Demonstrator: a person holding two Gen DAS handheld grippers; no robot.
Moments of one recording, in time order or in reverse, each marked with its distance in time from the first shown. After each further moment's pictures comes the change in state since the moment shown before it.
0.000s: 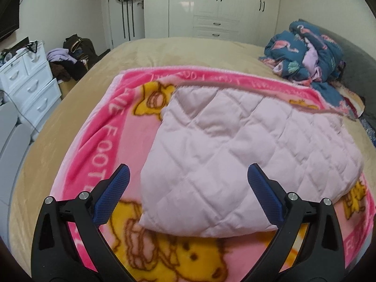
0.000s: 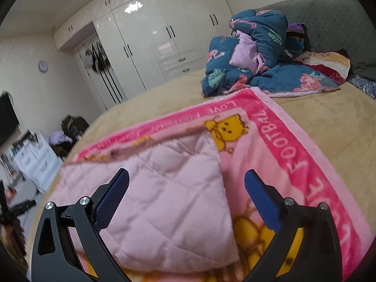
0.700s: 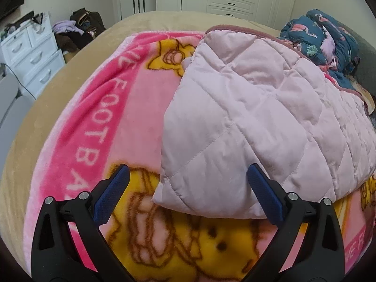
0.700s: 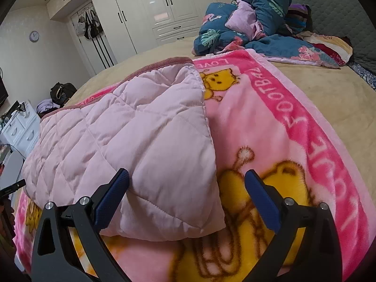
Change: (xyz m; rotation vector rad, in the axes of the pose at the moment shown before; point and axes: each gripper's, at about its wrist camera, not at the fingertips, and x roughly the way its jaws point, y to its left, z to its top) left arm 0.052 0.037 -0.050 -0.077 0.131 0.010; right arm 0.044 -0.015 -0.063 -0.032 0.170 -0.043
